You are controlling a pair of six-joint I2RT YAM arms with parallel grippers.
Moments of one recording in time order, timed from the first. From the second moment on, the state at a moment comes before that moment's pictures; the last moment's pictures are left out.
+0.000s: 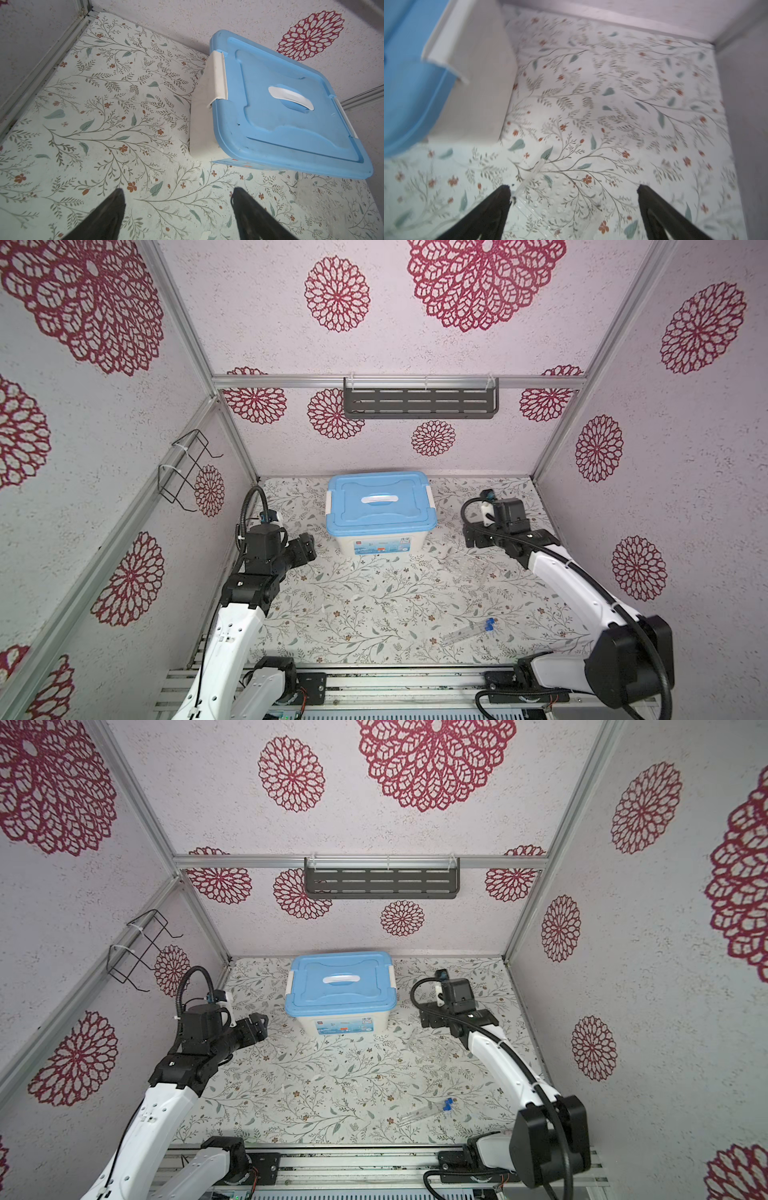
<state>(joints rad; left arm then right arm) -0.06 0.91 0.85 -0.55 0.02 -0.38 0.27 1.26 1.05 -0.51 0.15 0.19</state>
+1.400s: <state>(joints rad) -0.09 1.01 0.90 -0.40 -0.07 -0.38 0.24 1.10 0.52 -0.83 -0.06 1.36</state>
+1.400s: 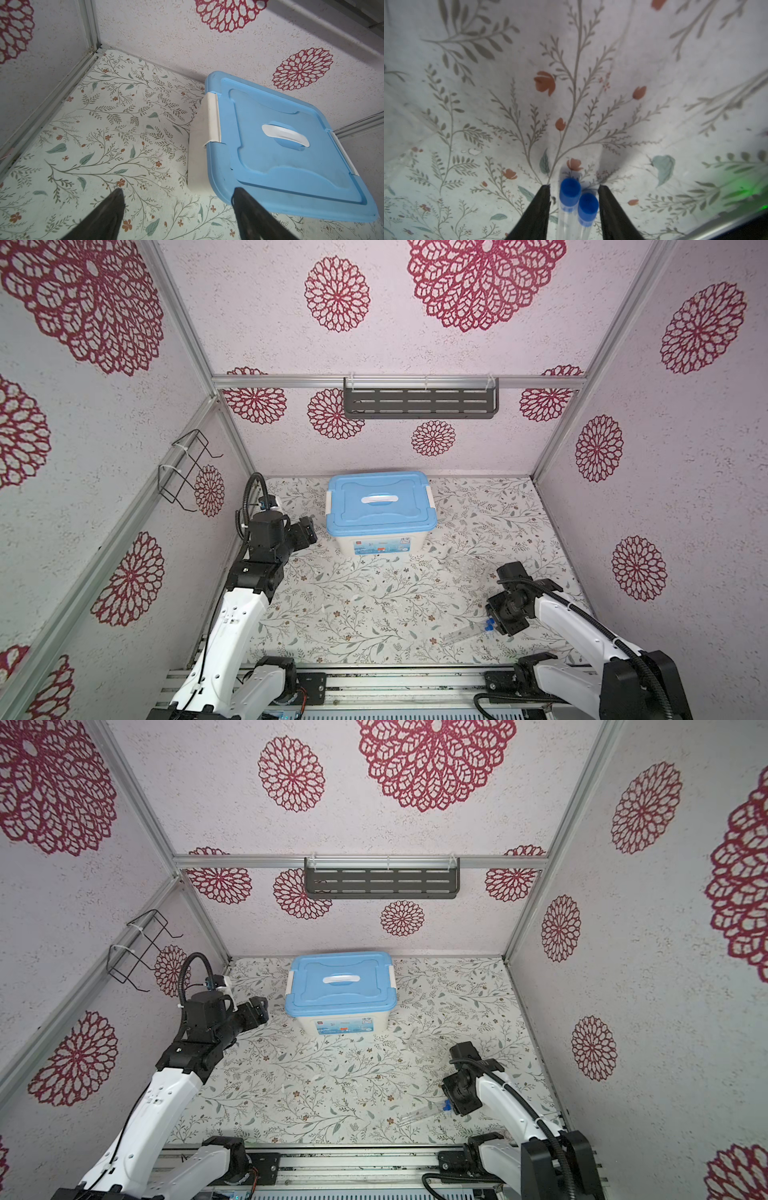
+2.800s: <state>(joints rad) -0.09 1.01 0.90 -0.40 -0.06 -0.38 0.26 1.13 0.50 -0.75 -0.05 1.40</state>
